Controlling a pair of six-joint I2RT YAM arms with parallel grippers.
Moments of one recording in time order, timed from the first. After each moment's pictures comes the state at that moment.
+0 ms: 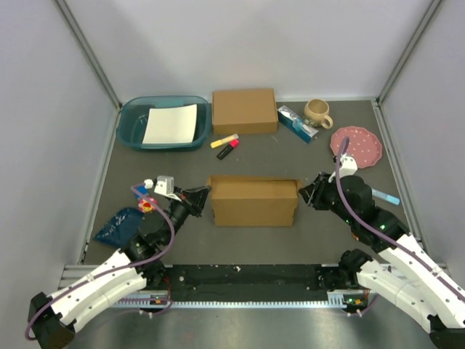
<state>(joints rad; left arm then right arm) -0.80 0.45 0.22 0.30 -0.29 -0.53 0.62 0.61 0.68 -0.53 0.15 0.61</state>
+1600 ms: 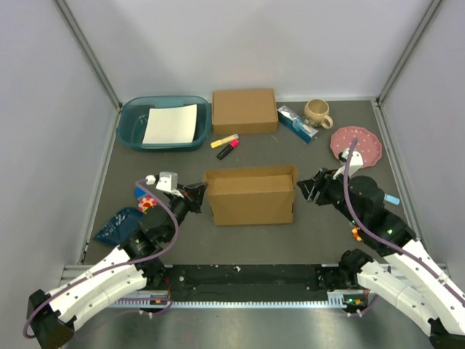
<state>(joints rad) -0.81 0.50 0.29 0.24 -0.36 -0.41 0.62 0.57 0.71 -0.44 0.13 0.49</state>
